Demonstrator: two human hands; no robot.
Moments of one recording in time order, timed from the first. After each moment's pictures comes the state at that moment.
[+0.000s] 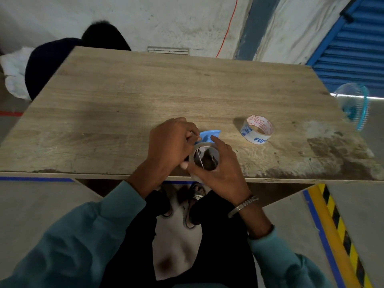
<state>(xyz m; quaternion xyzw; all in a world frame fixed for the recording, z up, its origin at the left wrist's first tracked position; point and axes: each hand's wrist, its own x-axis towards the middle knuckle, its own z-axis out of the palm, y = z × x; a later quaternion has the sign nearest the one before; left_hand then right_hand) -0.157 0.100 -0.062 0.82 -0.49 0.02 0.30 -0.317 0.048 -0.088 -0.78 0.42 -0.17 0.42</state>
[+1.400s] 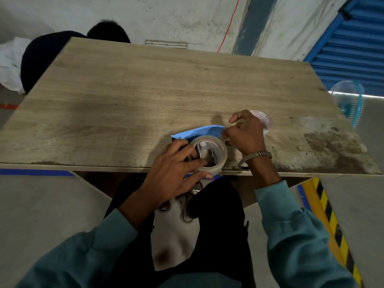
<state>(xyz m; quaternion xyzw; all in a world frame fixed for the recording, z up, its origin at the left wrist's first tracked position) -0.187 0.156 -0.119 0.67 -0.66 0.11 0.31 -0.308 -0.035 -0.064 -0.69 0.52 -0.25 0.43</state>
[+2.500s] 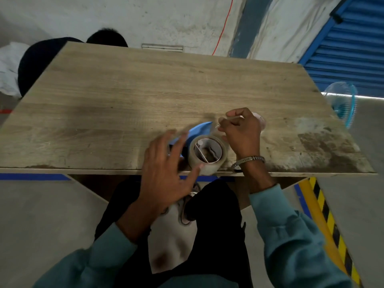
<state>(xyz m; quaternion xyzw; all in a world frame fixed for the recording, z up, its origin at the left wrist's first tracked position) -0.205 0.163 -0.104 0.78 -0.52 0.08 0.34 -0.307 -0.034 -0.069 -0.67 0.47 -0.35 0.45</state>
